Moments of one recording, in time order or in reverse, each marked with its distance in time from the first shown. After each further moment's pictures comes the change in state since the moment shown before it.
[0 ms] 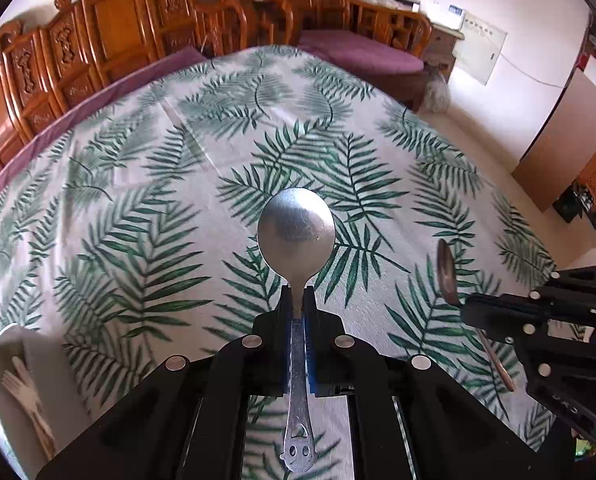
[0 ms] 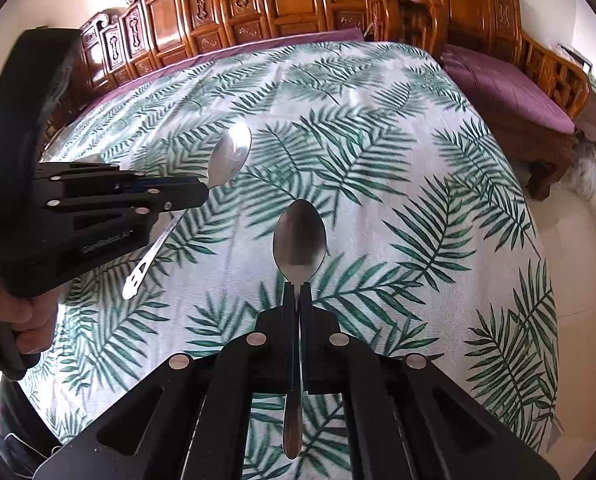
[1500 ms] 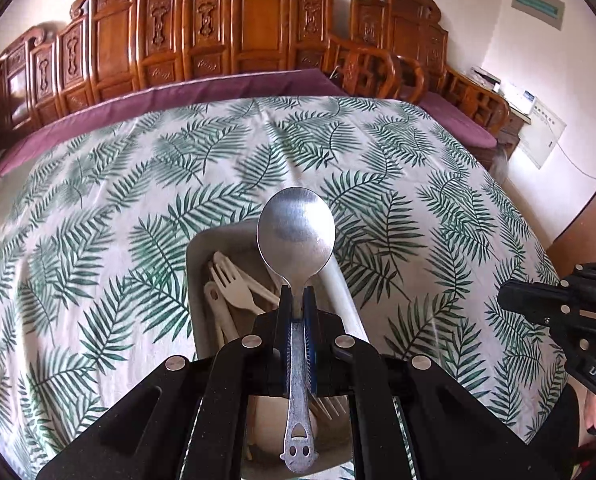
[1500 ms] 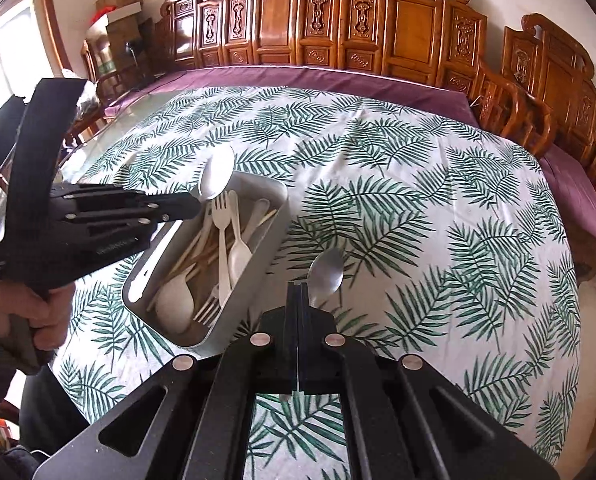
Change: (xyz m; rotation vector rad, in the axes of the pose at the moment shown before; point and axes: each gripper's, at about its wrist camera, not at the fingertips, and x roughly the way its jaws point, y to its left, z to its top) left arm -0.128 0.190 -0.111 -0.289 -0.115 0.112; right arm -0.024 0.221 0.049 -0.270 -0.048 0.092
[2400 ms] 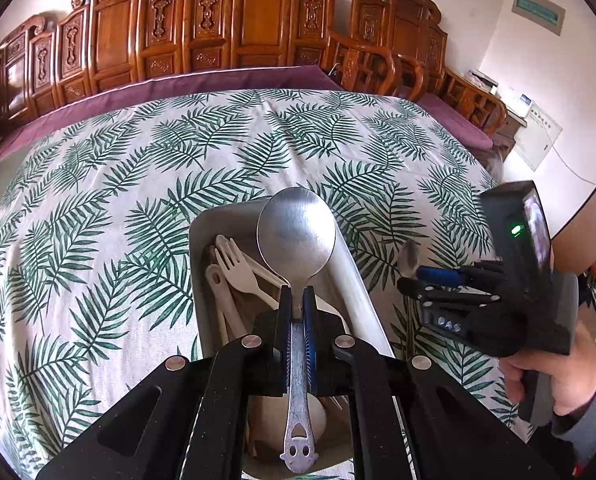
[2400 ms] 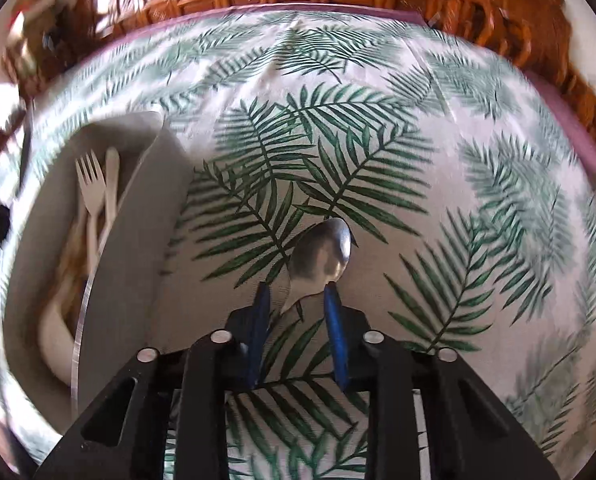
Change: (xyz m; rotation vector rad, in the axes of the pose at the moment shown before) left arm 0.002 0.010 -0.013 -0.013 -0.001 -0.030; right arm 0.132 -0.035 -0.012 0.147 0.198 -0.169
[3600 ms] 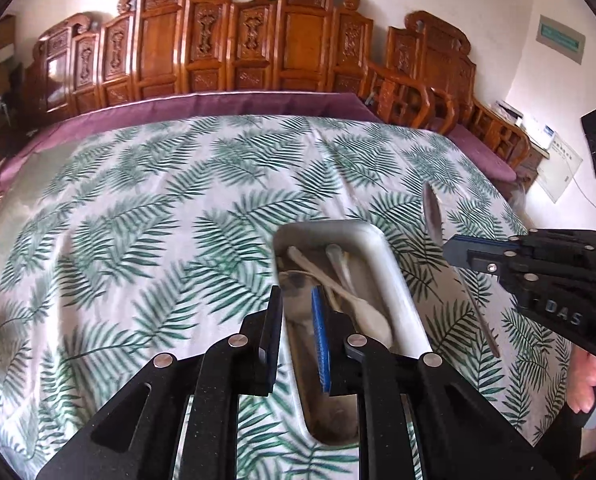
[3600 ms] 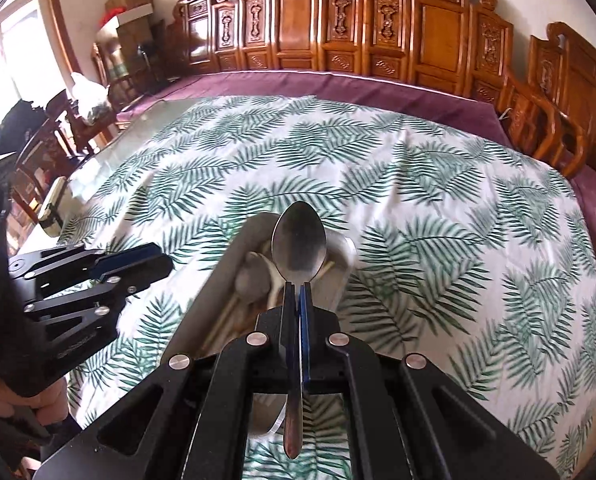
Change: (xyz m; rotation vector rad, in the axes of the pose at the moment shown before) left arm -0.052 0.042 -0.011 -0.088 -0.093 0.101; right arm -0.115 0.077 0.039 -0.155 -0.198 0.230
